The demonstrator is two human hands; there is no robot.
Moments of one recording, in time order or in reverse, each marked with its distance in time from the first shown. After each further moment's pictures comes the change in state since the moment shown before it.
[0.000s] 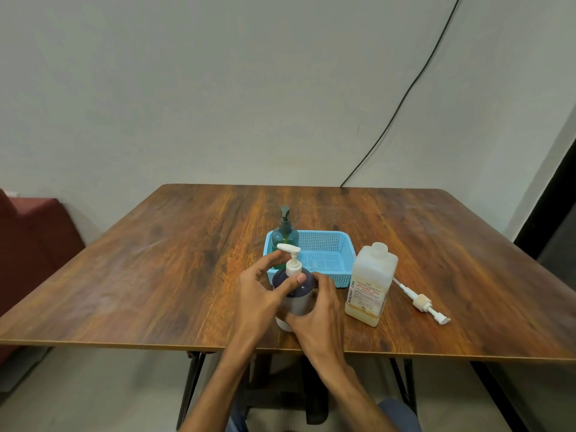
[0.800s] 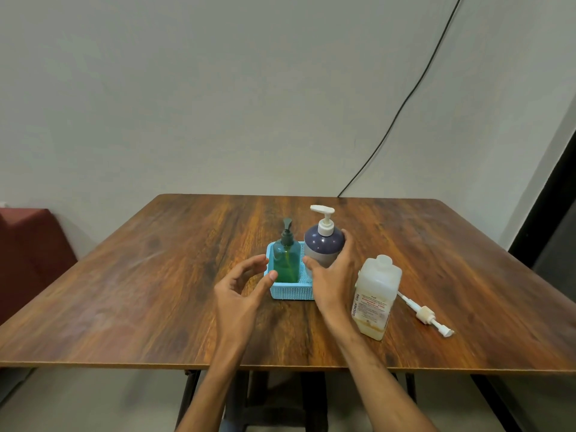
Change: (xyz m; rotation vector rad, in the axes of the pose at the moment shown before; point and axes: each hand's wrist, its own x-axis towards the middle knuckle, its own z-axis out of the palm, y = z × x) left_hand 0.017 -0.024 -0.028 -0.119 0.139 0.000; right_hand 0.082 -0.039 -0.006 0.166 0.232 0.094
